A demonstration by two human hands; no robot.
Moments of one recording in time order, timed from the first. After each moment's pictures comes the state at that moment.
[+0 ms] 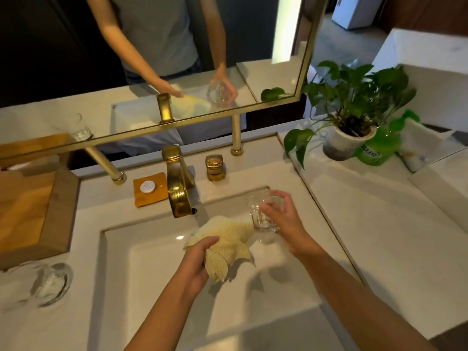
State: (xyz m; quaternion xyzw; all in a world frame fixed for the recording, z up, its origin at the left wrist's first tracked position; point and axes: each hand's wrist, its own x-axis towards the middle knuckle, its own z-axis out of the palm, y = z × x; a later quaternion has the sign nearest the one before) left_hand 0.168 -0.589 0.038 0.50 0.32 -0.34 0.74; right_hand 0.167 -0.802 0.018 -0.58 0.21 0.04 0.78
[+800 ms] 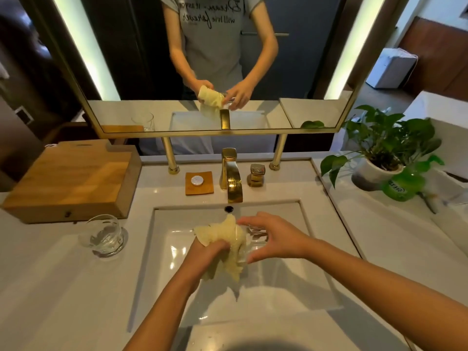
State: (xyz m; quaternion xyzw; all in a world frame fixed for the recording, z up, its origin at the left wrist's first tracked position) left_hand 0.110 -0.503 0.100 0.73 0.08 -0.22 0.65; right_hand 0.147 -0.709 0.097 -0.91 -0.20 0.19 0.32
